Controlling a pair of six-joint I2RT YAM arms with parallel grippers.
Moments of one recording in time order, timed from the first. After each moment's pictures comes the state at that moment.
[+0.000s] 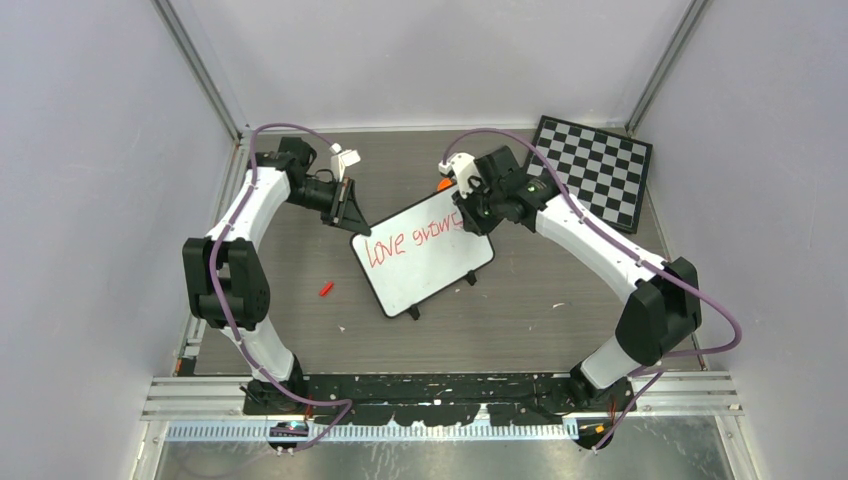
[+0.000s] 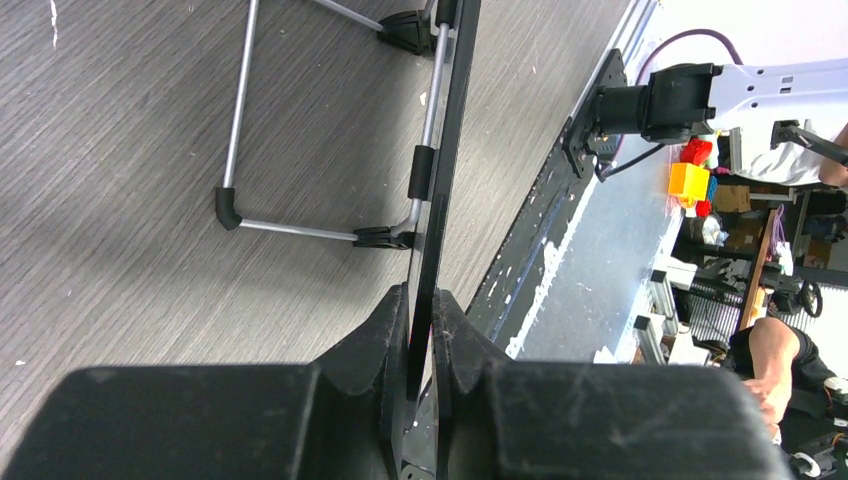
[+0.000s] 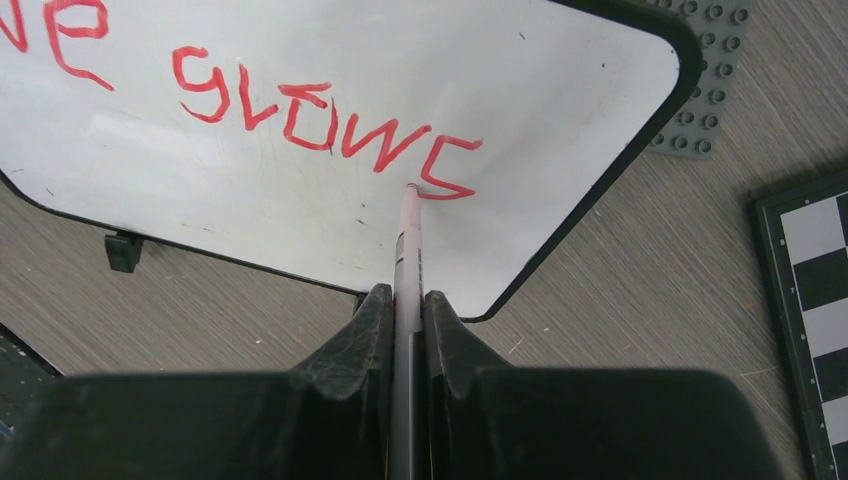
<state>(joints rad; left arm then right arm) -0.08 1.74 1.48 -1.09 0.99 0.31 0.58 1.56 1.37 -0.68 -0.12 -0.21</state>
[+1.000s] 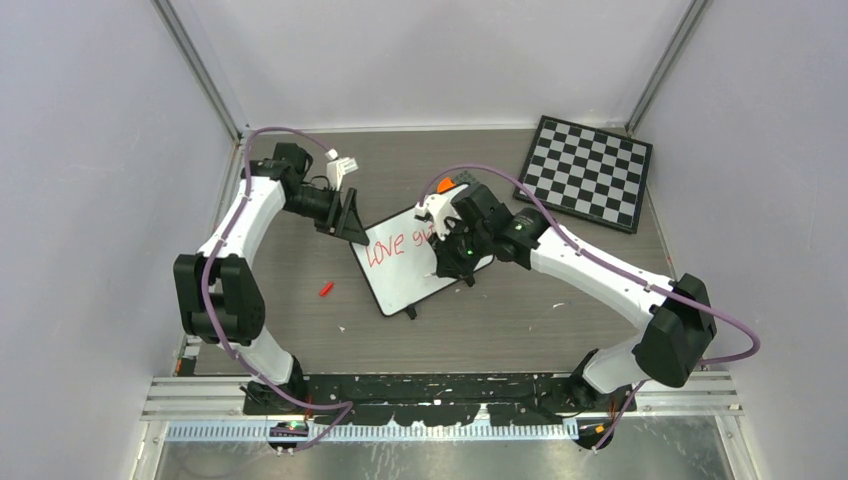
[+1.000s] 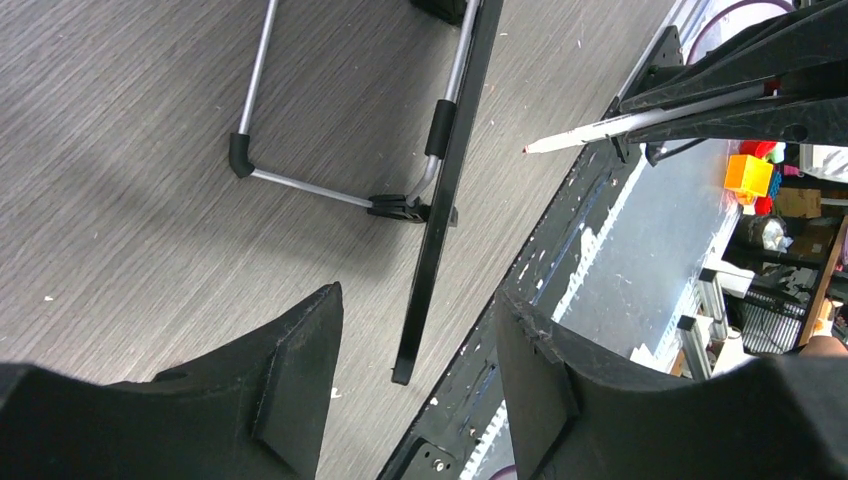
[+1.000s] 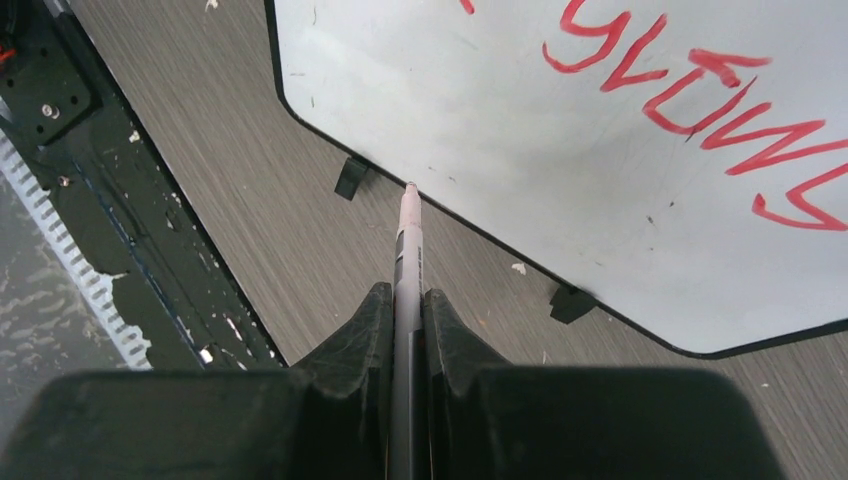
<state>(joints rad) -0.08 1.64 1.41 -1.09 0.90 0.34 0.80 1.44 1.23 -0.67 -0.28 -0.08</state>
